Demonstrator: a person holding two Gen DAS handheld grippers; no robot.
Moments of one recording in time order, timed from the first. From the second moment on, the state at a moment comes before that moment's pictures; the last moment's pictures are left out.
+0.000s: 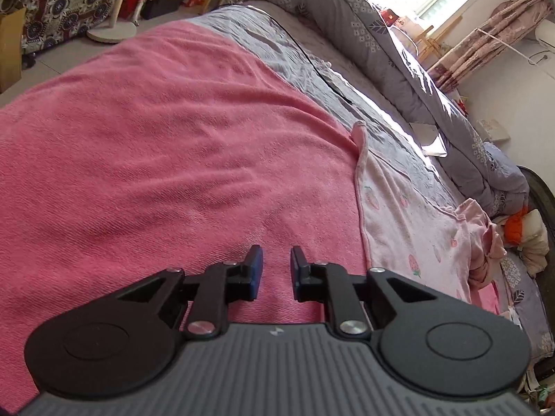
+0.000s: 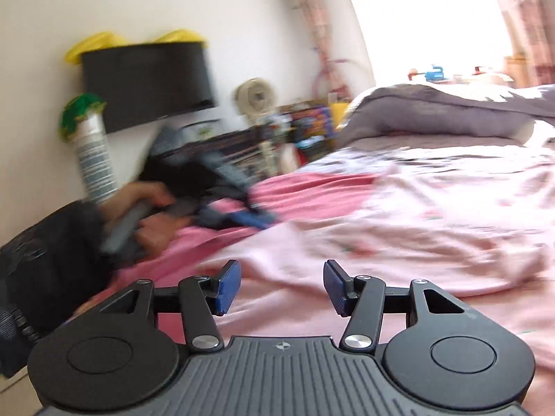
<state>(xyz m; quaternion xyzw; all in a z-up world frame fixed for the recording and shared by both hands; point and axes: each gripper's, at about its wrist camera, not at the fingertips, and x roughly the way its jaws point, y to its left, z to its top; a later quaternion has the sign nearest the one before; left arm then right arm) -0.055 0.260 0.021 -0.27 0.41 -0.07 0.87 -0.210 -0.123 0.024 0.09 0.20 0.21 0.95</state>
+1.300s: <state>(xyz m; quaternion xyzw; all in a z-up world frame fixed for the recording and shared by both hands) -0.232 0.138 0.020 -0.08 0.34 -0.17 0.92 -0.186 -0.325 0.014 0.25 0.26 -0.01 0.93</state>
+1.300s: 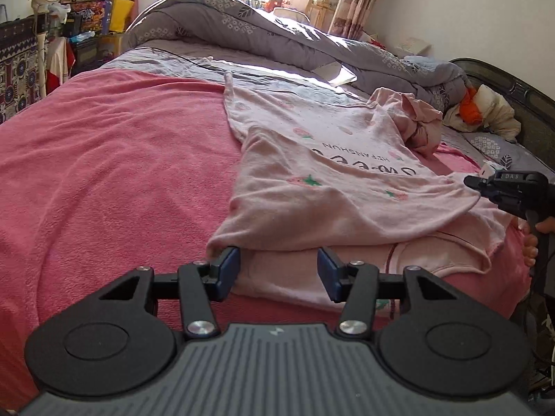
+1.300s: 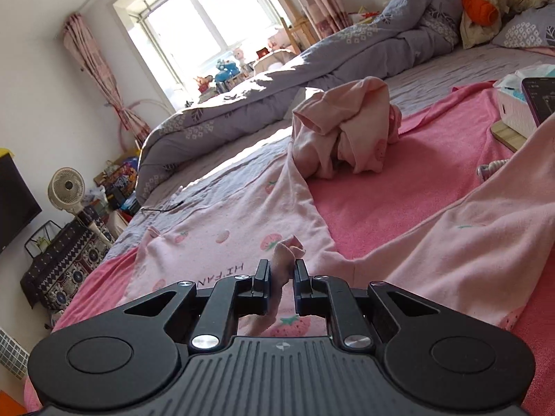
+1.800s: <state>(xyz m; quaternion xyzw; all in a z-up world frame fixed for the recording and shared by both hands) -0.217 0.072 0.065 -0.02 0.24 -0.18 0.95 -0.195 -0.304 -0.012 0.16 0.29 -0.04 0.94</state>
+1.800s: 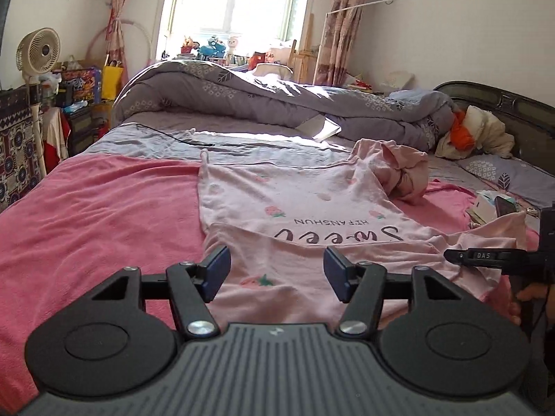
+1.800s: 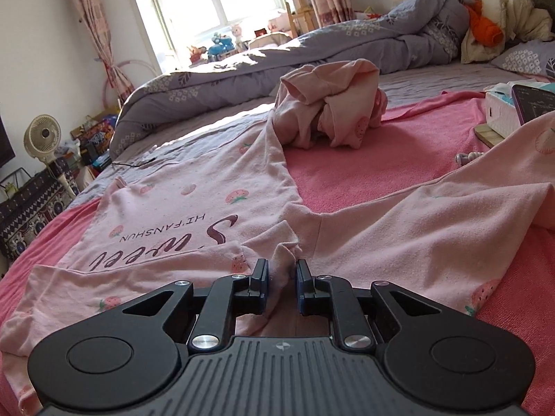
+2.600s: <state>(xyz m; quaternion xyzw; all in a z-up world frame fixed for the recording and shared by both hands) -0.225 0.061 0.033 0.12 0.14 0.00 0.98 -0.223 -0.208 0.006 -0.11 0.09 -0.02 0.99</state>
